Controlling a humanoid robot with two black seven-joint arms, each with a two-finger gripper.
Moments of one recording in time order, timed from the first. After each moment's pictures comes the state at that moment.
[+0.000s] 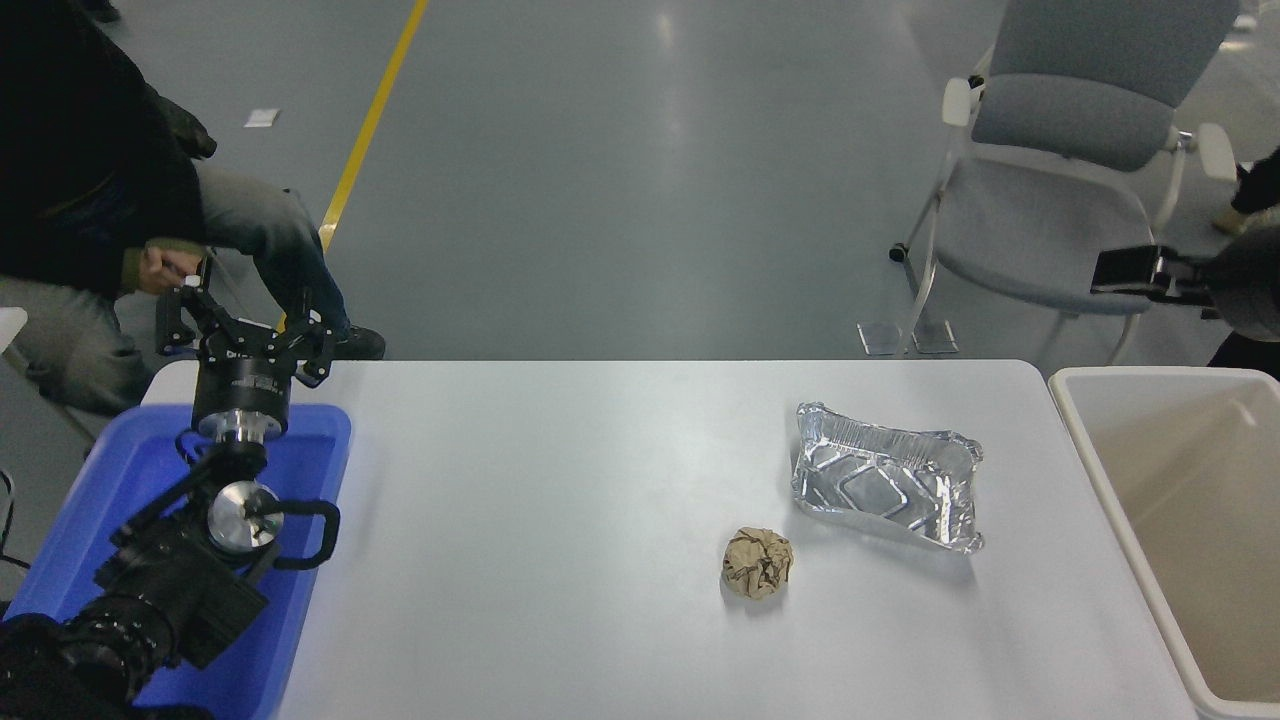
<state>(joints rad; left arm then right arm) -0.69 0.18 -0.83 -0.29 -0.15 -0.55 -0.64 2.27 -0.67 -1.35 1.53 -0.40 0.18 -0.07</state>
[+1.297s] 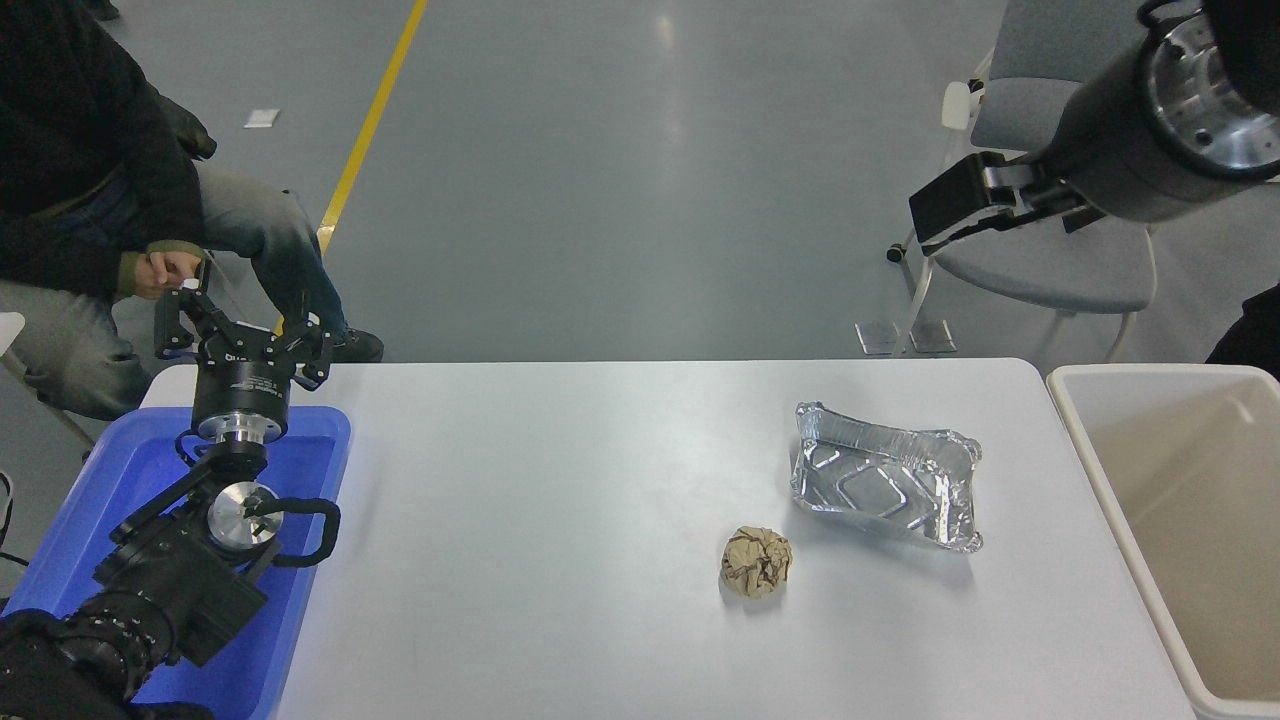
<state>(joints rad) -0.69 0.18 -0.83 -0.29 -0.15 -0.55 -0.64 2.83 -0.32 -1.34 1.64 -0.16 0.57 -0.07</state>
